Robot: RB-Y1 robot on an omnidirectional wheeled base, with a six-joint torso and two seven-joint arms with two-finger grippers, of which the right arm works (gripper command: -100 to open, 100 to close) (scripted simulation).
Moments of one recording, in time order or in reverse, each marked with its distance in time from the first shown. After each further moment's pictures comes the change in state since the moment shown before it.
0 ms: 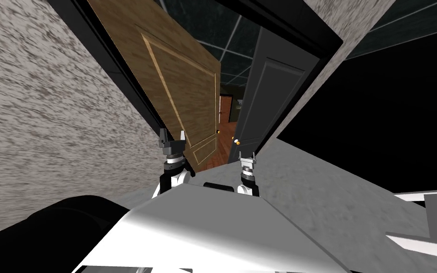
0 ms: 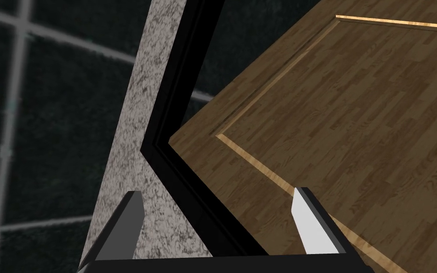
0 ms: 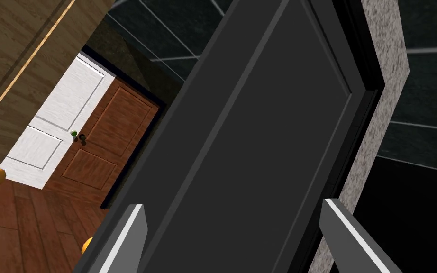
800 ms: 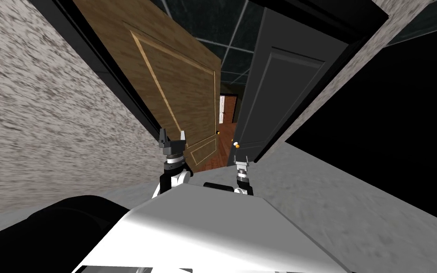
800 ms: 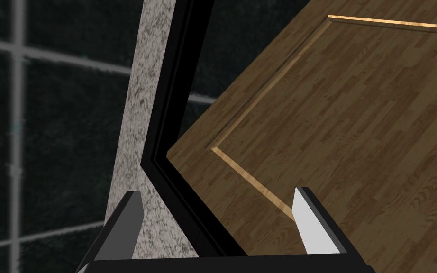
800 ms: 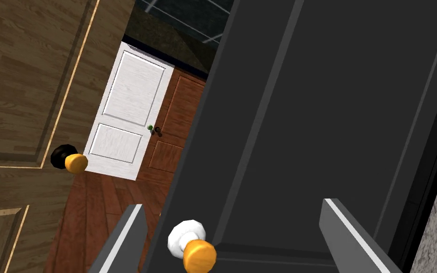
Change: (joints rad) arm -0.052 -0.031 0.112 0.190 -0.110 -0.039 -0.146
